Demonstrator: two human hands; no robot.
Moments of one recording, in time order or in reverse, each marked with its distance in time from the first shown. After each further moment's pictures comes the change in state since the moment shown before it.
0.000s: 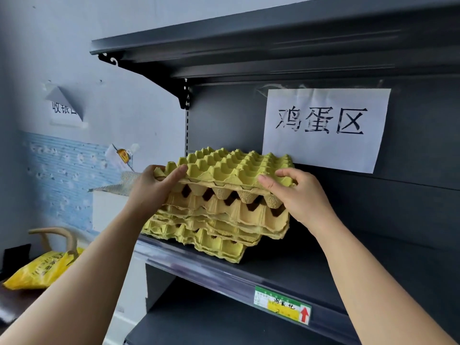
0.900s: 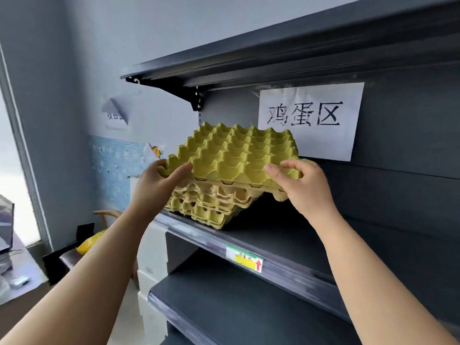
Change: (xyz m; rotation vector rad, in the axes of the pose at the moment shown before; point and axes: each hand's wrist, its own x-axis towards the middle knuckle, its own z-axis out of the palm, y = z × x) left_hand -0.129 0.098 0.010 0.057 0.097 0.056; right_hand -0.056 0.017 -0.101 0.164 -0.022 -0.113
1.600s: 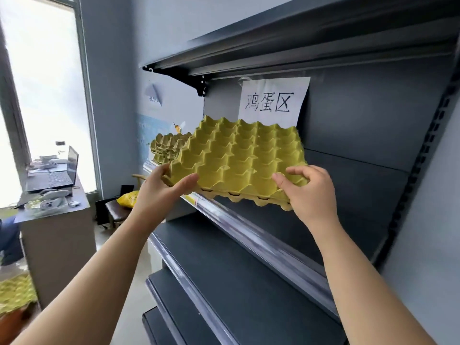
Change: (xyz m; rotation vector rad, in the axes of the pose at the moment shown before) left_hand -0.245 0.156 0.139 0.136 0.219 -0.160; right_hand -0.094 0.085 -0.233 0.055 -0.089 -0.078
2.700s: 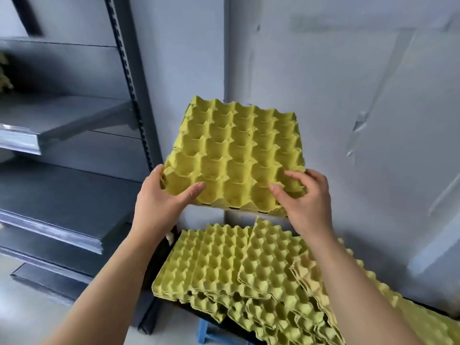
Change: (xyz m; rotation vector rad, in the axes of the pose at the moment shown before) left_hand -0.492 0.249 0.294 -0.105 -0.566 0.002; right_hand -0.375 0.180 -0.521 -0.278 0.296 0.455
